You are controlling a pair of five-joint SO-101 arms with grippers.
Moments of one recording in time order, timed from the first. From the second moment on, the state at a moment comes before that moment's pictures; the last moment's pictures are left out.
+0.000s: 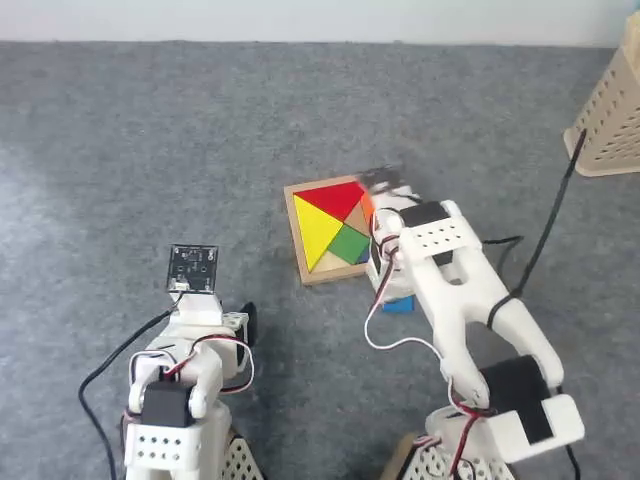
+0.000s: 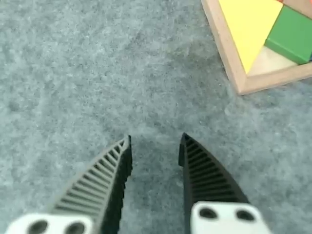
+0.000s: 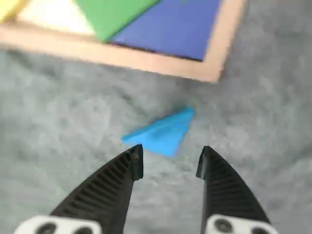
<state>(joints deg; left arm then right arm) -1.9 -103.4 96.7 72.9 8.0 -21.7 -4.1 31.5 71.3 -3.3</state>
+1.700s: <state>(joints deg) -1.9 -103.4 96.7 72.9 8.0 -22.7 6.1 32.1 64.1 -2.9</state>
